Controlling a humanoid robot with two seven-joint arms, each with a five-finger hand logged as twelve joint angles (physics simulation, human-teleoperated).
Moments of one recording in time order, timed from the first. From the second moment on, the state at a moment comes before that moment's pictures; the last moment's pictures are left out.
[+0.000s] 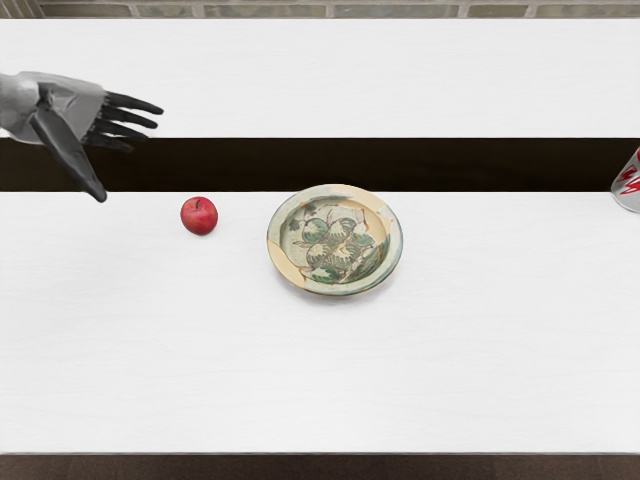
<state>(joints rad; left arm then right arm) -1.94 0.80 0.86 -1.19 -0.12 -0.61 0.00 -0.05 0.00 0.18 0.09 -0.10 -0.01 0.02</state>
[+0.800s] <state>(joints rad) -2.35 0.00 1.31 -1.38 -0.49 -0.31 0.18 -0.06 0.00 0.18 0.09 -0.10 -0.02 0.02</state>
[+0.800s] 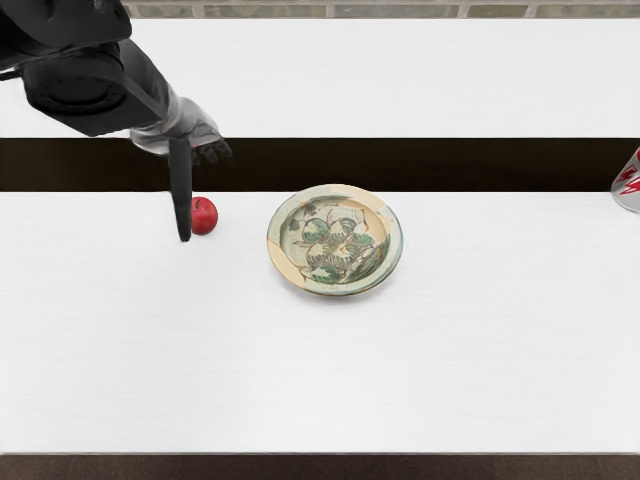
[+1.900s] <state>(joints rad) -1.90 0.00 1.22 -1.24 -0.44 0.32 0.19 -0.06 0.00 0.18 0.09 -0.10 -0.02 0.02</state>
